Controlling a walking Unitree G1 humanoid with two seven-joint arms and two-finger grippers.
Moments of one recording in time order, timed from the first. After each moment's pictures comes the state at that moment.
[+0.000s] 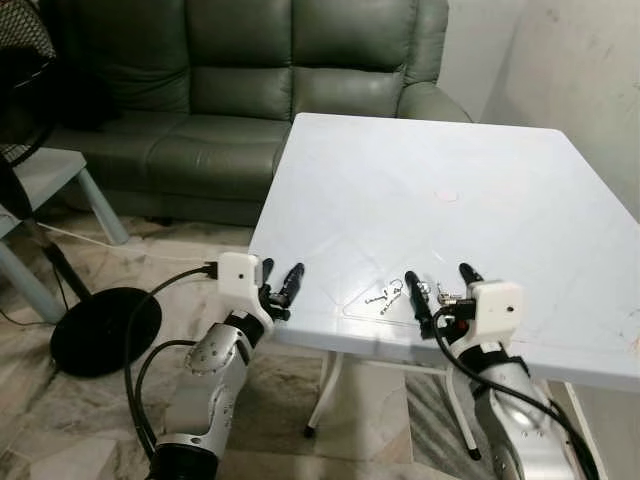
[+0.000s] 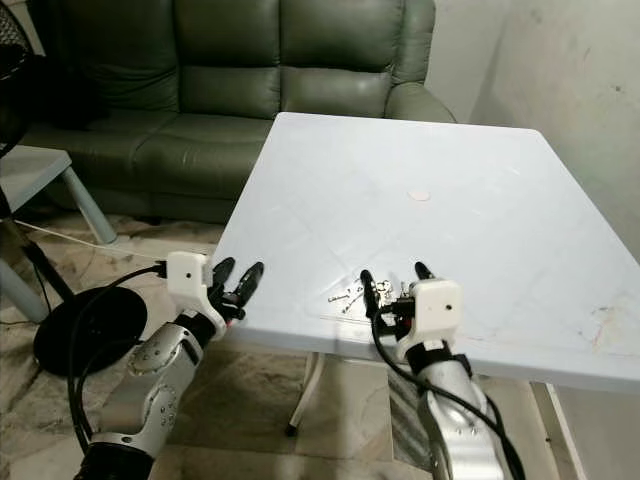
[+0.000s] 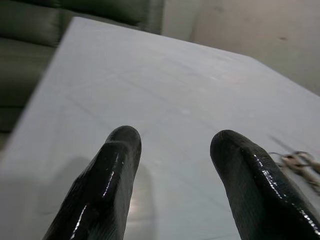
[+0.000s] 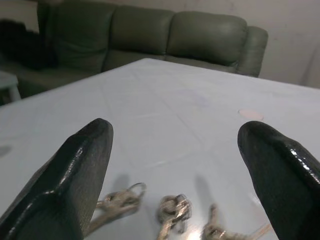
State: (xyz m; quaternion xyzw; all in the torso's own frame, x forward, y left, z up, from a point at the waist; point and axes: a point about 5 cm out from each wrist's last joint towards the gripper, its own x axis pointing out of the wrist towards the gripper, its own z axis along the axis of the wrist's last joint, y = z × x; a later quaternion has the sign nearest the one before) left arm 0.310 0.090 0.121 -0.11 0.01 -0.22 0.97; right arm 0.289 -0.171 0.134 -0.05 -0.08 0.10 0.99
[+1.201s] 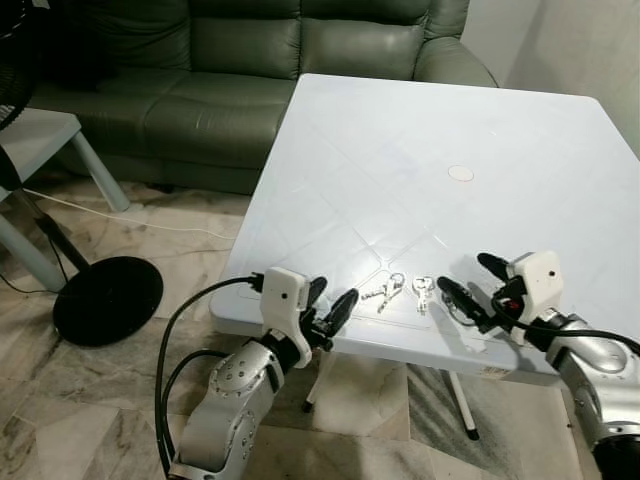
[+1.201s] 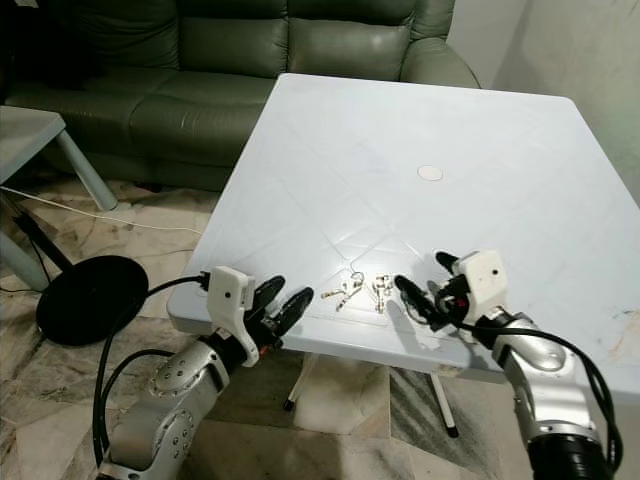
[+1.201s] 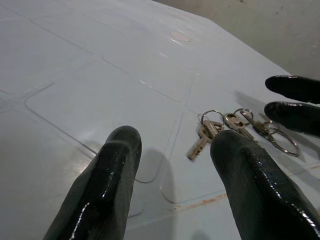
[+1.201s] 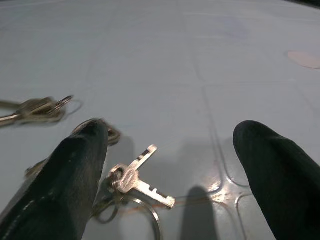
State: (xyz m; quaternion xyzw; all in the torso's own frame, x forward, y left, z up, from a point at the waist) left arm 0.280 0.058 0.128 -0.11 0.03 -0.32 0.94; right arm 0.311 -0.249 0.139 -0.10 0.02 0.26 0.96
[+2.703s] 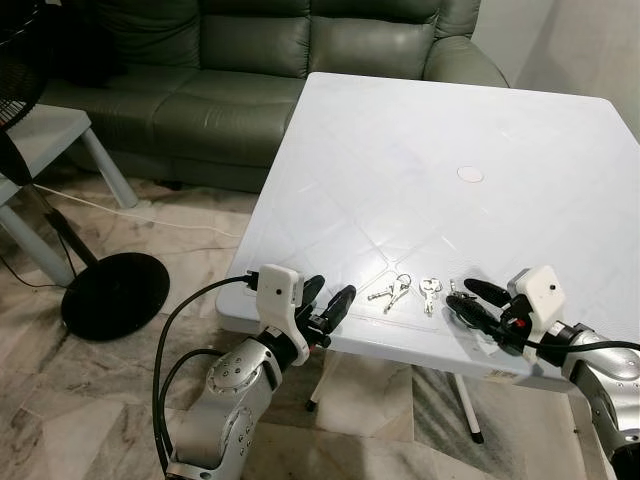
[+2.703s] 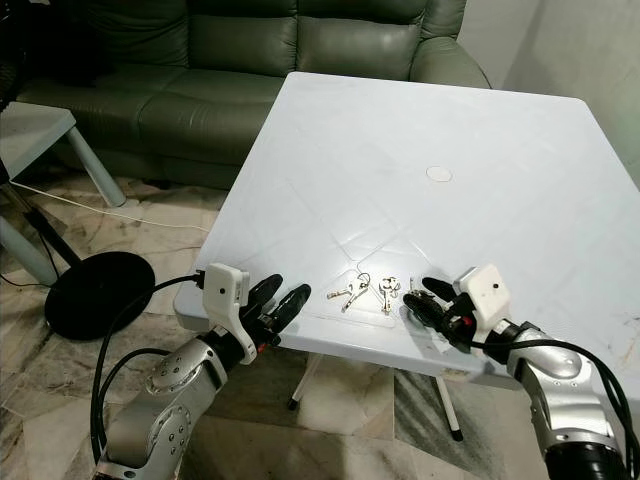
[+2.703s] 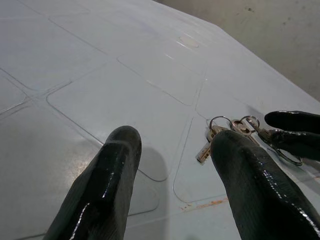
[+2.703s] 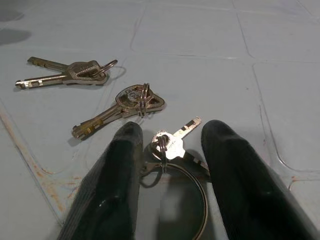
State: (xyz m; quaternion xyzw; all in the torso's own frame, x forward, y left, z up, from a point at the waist) left arm 0.281 0.060 0.130 -0.13 0.03 -0.32 0.94; right arm 0.301 -0.255 0.129 -0.12 0.05 0.31 0.94
